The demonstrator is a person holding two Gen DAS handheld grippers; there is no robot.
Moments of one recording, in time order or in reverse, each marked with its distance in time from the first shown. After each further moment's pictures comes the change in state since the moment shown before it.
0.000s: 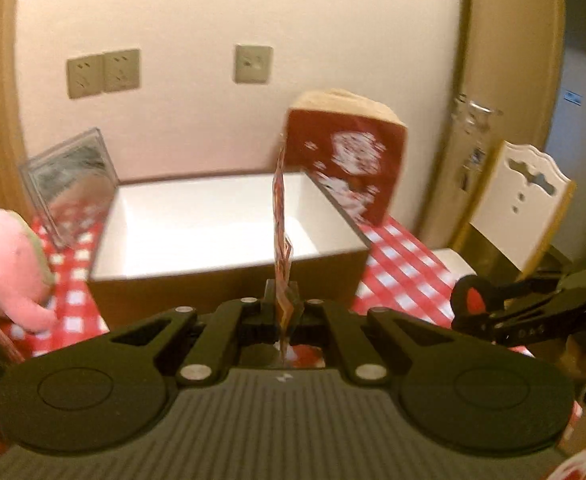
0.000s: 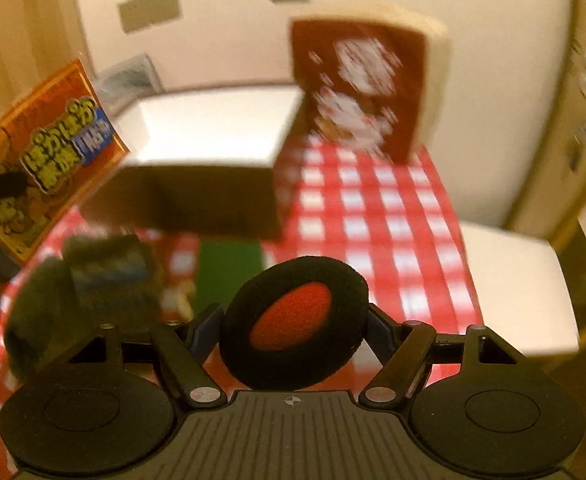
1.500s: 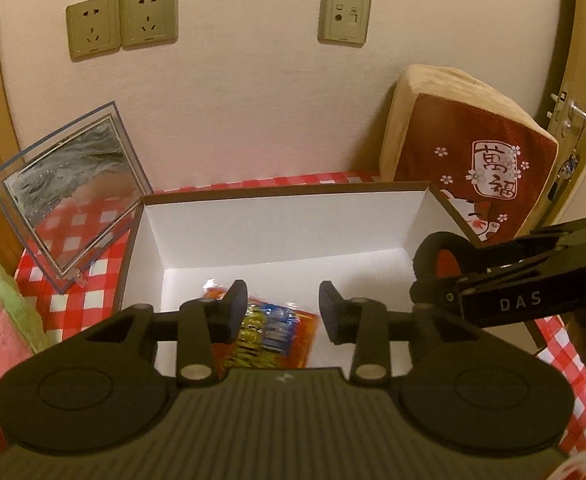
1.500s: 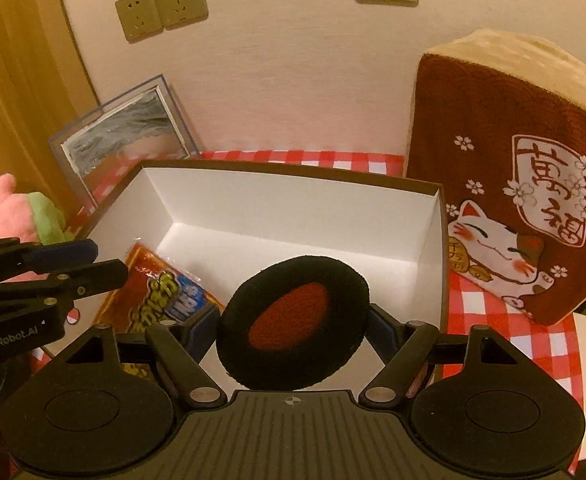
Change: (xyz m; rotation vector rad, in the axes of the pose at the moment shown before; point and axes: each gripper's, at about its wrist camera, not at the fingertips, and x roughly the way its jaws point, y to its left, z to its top) left arm 0.183 0.106 0.075 -0.064 0.137 0.095; right arm 0.185 0.051 0.187 -0.037 0.057 0.118
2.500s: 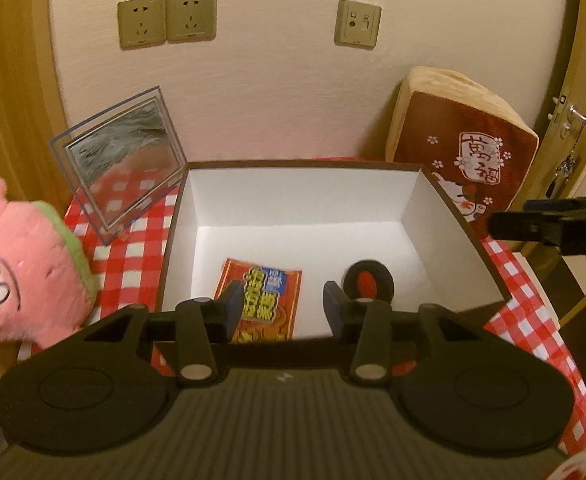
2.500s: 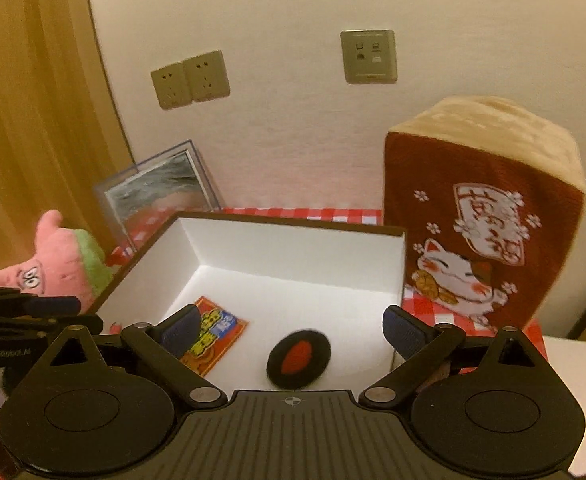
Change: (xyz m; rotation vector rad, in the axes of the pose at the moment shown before) left arm -0.084 0.000 -0.033 -0.048 0.034 0.051; right arm -0.096 -0.007 -0.034 0.001 -0.195 0.051
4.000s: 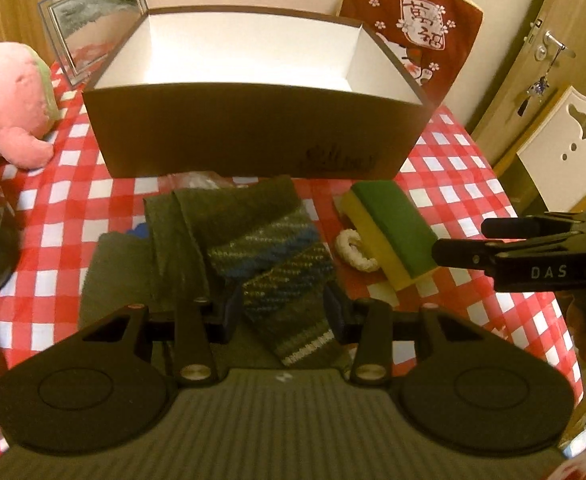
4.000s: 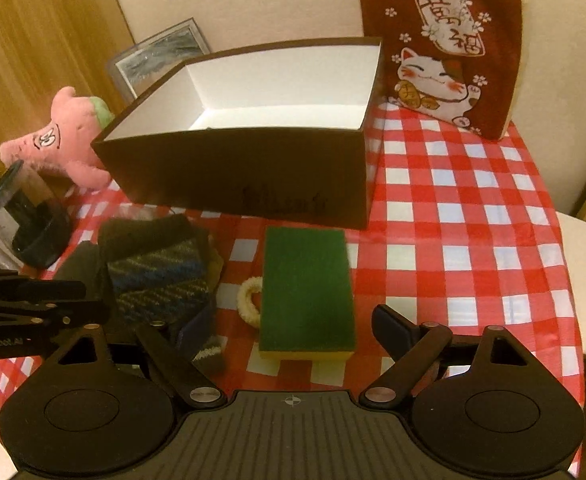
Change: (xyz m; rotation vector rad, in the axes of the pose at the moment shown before) left arm -0.034 -0.073 -0.136 -0.054 0.243 -0.062; right arm -0.049 0.002 -0.157 0.055 0.258 -0.004
